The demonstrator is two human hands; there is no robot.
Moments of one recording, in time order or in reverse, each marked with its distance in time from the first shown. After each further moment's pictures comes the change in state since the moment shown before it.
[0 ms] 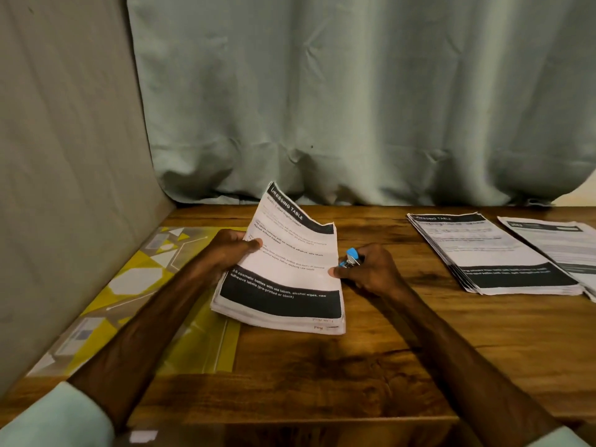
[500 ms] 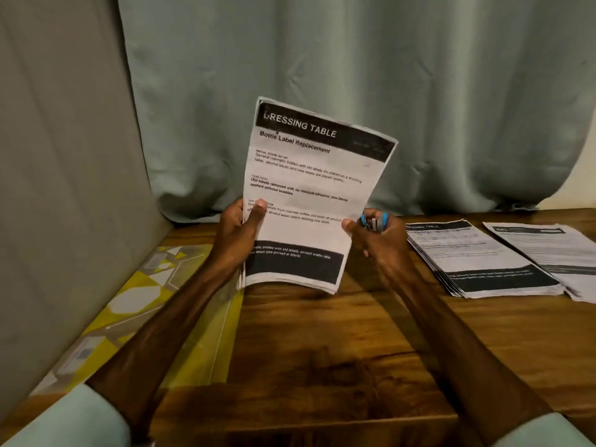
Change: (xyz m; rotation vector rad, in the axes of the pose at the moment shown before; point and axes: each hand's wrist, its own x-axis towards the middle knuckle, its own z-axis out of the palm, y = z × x) left_hand -0.027 0.053 0.033 -0.256 0.137 0.622; right_hand -0.007 -0.048 -0.051 0.527 0.245 -0.213
